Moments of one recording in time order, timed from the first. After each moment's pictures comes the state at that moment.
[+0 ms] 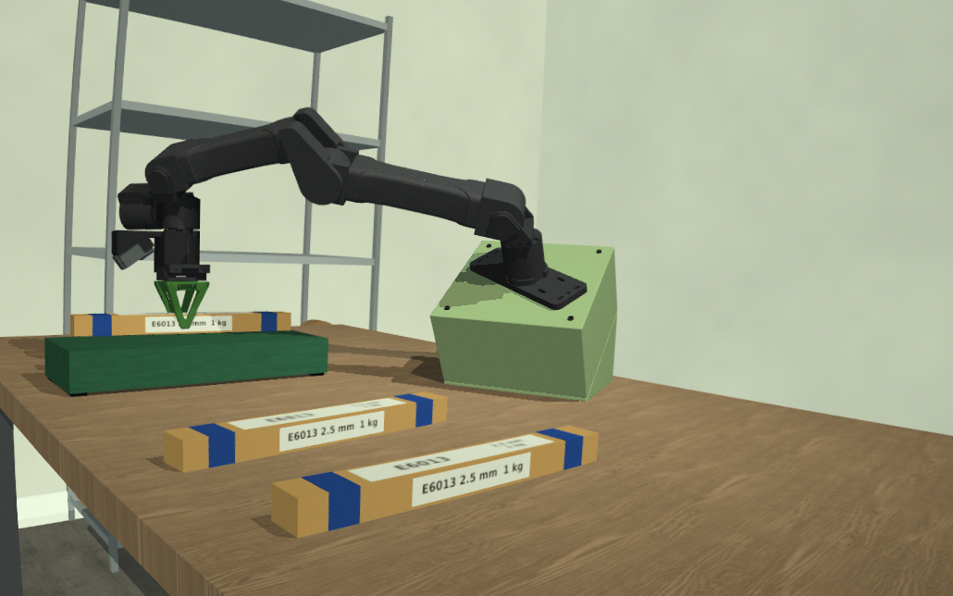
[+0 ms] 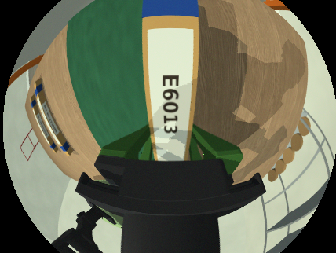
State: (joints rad) arm -0.80 2.80 2.71 -1.38 -0.54 -0.78
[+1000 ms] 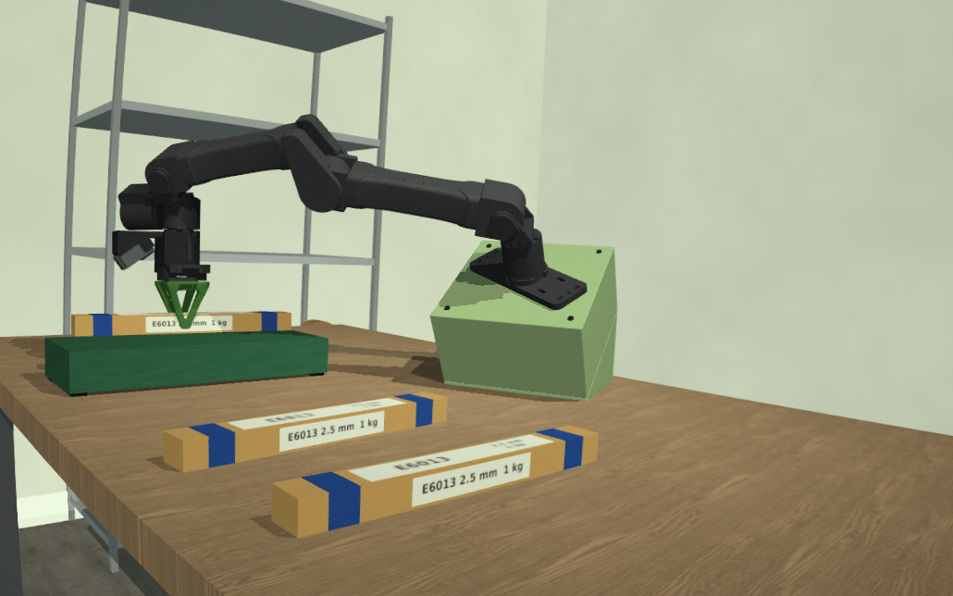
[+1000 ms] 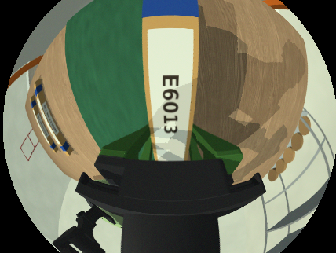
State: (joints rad) arm -0.81 2.85 2.80 -1.43 -0.54 -0.78
